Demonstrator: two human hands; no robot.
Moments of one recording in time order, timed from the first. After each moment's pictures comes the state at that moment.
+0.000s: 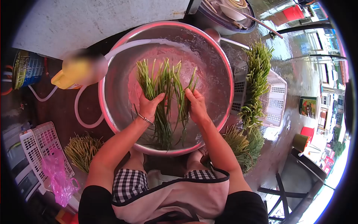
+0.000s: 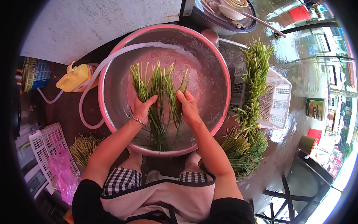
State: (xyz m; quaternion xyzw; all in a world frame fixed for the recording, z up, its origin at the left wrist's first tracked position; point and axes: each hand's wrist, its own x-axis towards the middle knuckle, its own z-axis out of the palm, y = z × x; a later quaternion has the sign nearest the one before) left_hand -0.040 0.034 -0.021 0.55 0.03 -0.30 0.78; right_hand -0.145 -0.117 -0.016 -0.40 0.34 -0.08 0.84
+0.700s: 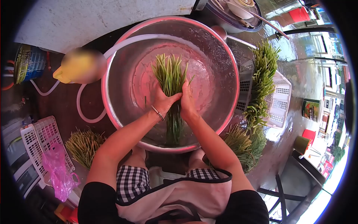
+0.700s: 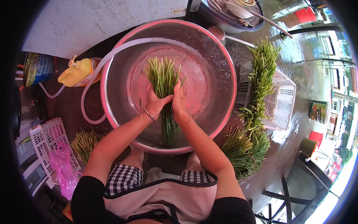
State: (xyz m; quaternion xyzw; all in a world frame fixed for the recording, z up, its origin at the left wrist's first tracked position) left_hand -0.049 0.010 -0.041 0.59 -0.08 -0.29 0.75; right_hand -0.111 -0.074 -0.032 -0.46 0.36 -0.11 0.81
